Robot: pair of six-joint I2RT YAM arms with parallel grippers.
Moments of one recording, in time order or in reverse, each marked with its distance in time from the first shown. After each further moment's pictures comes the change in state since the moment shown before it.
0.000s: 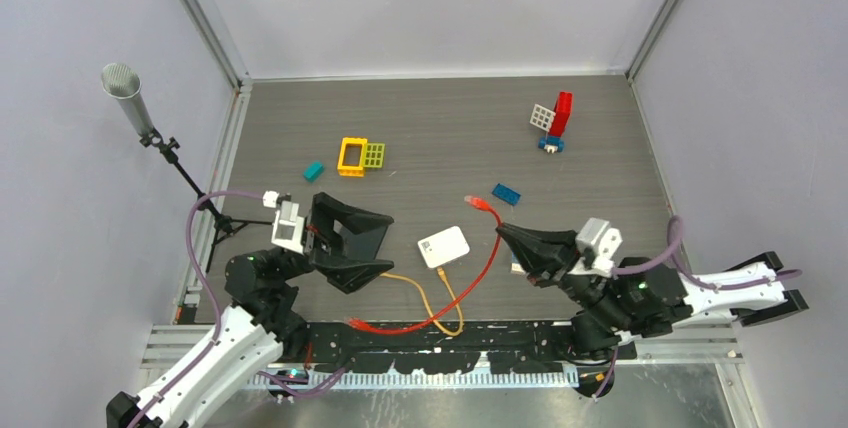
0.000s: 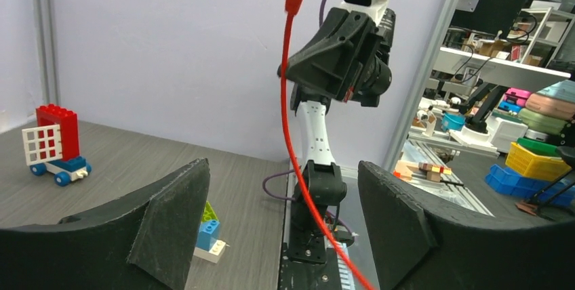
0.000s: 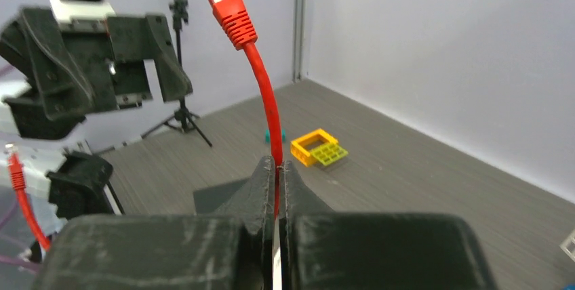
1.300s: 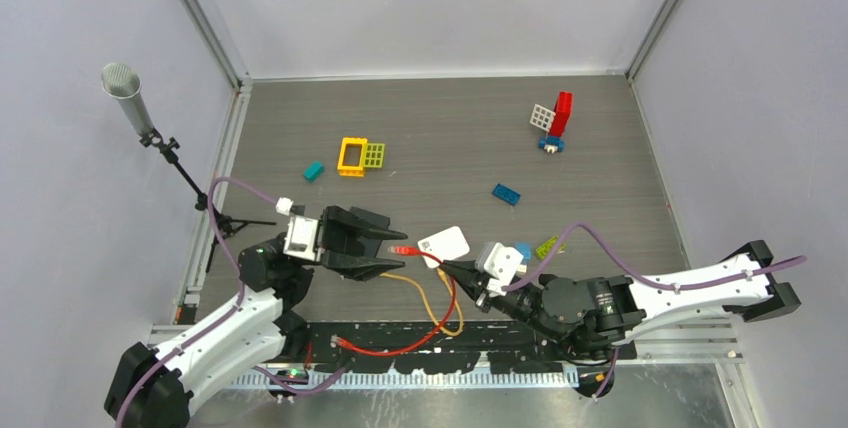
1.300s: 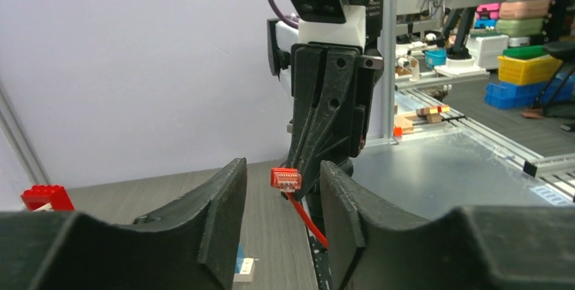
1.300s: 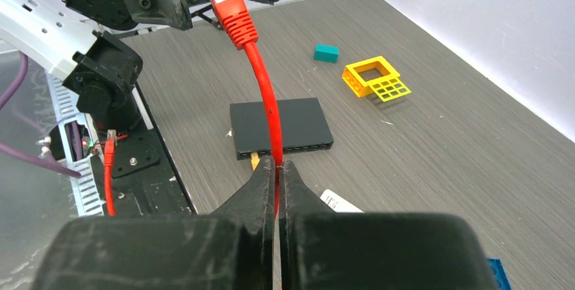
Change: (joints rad) left arm -0.013 0.291 0.014 0.463 0.212 0.088; right arm -0.014 0.384 0.101 -0.208 -0.082 0.235
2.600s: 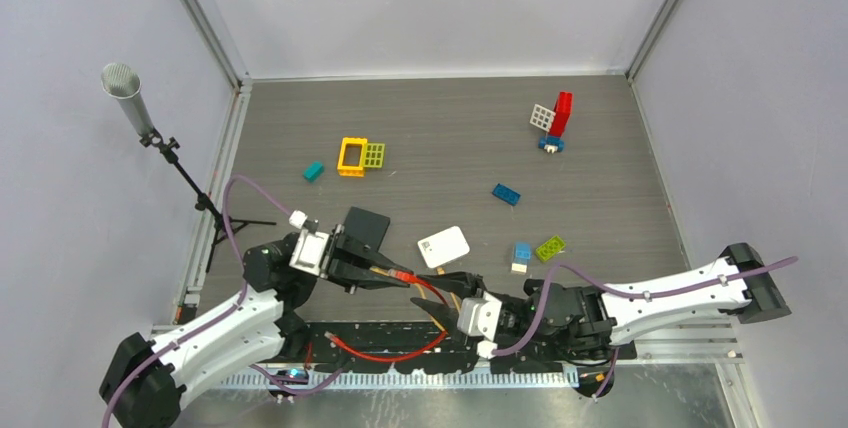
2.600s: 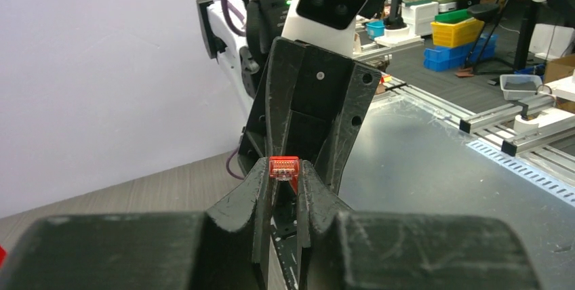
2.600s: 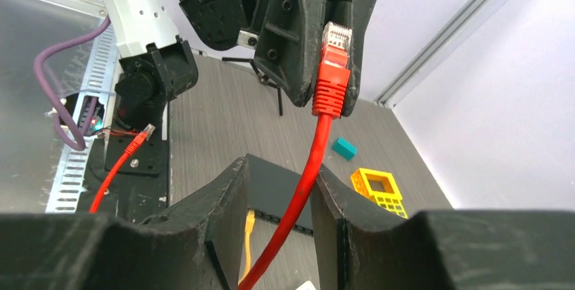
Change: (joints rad) left arm -0.103 0.010 0.015 -0.019 0.131 0.044; right arm -0.021 0.071 -0.137 0.352 -0.366 -0.415
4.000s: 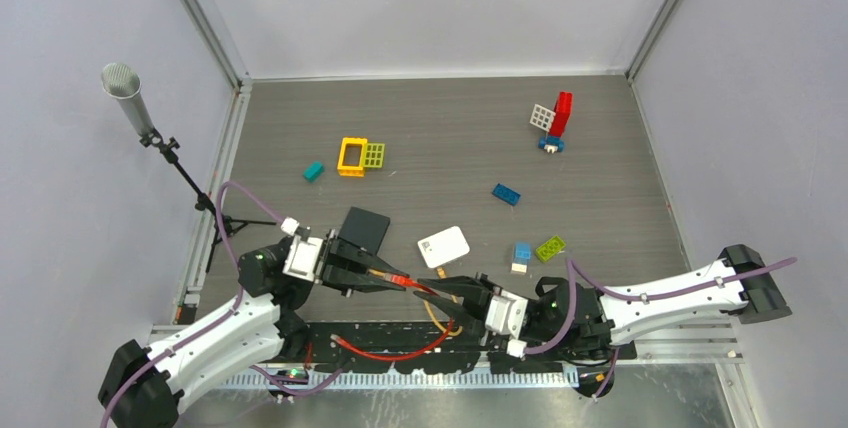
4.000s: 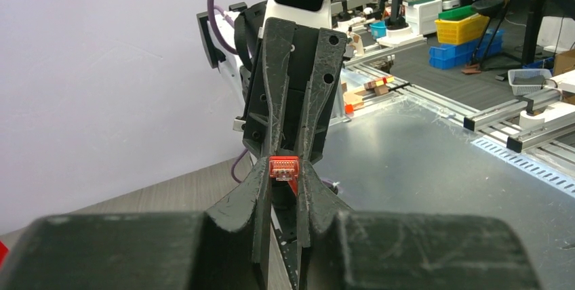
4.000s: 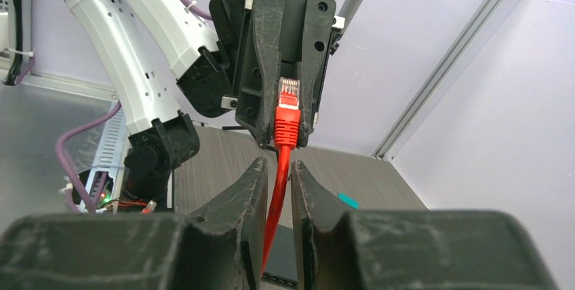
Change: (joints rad) left arm -0.012 -0.040 -0.010 -0.003 0.003 0.014; right arm -0.004 0.009 -0.074 0.322 -0.076 -0.023
